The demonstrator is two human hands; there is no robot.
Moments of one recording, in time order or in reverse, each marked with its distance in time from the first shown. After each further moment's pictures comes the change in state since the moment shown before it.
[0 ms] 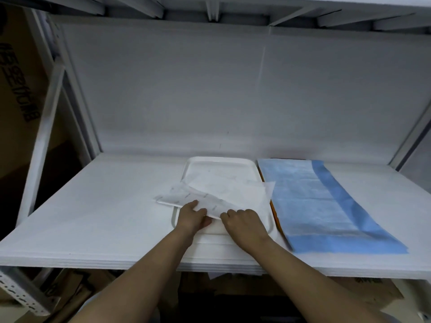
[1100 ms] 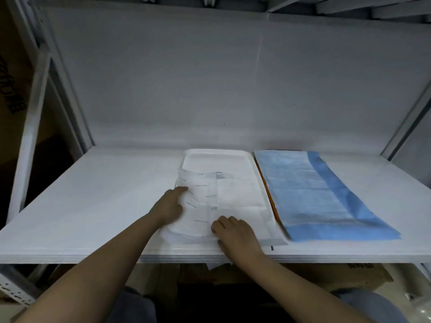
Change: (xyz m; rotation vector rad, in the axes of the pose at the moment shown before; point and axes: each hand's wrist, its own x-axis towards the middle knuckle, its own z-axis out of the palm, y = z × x) left_hand 0.034 0.012 -0.070 1.054 -0.165 0.368; right_hand -0.026 -0.041 0.019 0.216 -0.040 0.051
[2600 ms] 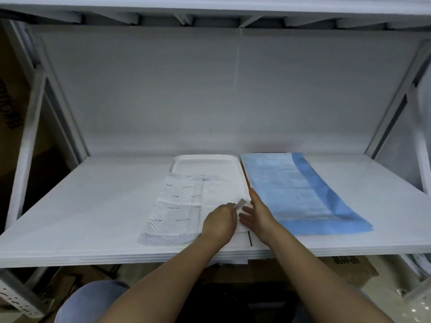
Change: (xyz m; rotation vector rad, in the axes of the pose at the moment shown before) left_hand -0.036 0.153 0.111 0.123 0.179 0.200; right_hand -0.019 0.090 -0.051 1.905 0.038 1.060
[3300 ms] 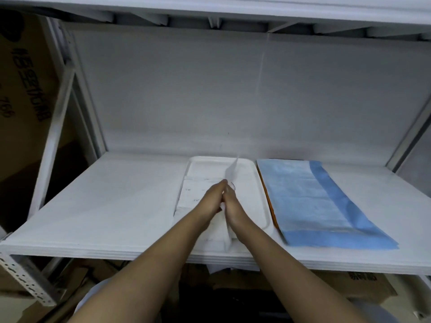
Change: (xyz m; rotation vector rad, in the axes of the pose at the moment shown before) left_hand 0.008 -0.020 -0.088 -1.053 -0.142 -0.420; right_hand 0.008 0.021 0.118 -0.396 -0.190 -0.391
